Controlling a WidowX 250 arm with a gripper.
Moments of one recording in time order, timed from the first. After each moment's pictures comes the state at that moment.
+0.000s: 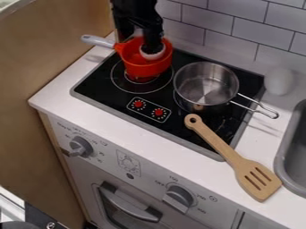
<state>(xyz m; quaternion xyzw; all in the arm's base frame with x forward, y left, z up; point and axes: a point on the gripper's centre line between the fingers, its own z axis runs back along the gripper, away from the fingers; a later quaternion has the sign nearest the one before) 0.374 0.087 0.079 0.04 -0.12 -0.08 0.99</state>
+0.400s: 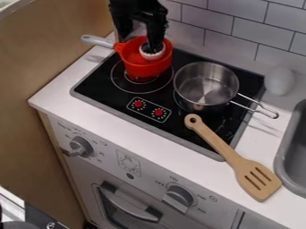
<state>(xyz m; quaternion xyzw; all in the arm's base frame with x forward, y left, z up) 0.354 0.066 0.105 0.02 -0.12 -0.03 0.99</state>
